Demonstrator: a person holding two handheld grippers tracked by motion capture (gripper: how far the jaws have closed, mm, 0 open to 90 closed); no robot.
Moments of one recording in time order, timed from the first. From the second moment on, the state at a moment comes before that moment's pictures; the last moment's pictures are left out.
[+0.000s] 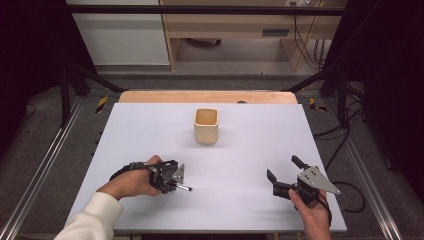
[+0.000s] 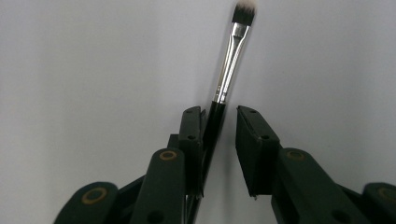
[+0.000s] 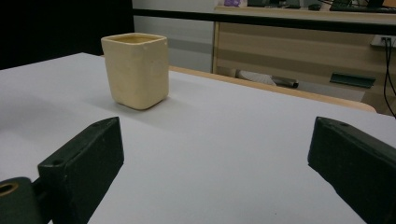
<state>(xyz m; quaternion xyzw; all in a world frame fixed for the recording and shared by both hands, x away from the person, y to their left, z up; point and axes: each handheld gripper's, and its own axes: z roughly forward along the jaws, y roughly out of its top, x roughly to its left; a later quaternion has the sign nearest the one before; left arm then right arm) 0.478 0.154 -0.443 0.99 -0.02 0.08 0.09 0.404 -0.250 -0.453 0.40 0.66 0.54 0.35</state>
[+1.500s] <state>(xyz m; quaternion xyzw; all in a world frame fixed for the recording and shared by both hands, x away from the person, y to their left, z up) 0.473 0.163 -0.393 0.96 0.05 0.12 0.23 0.404 -0.249 -0.454 0.40 0.66 0.54 0.35</state>
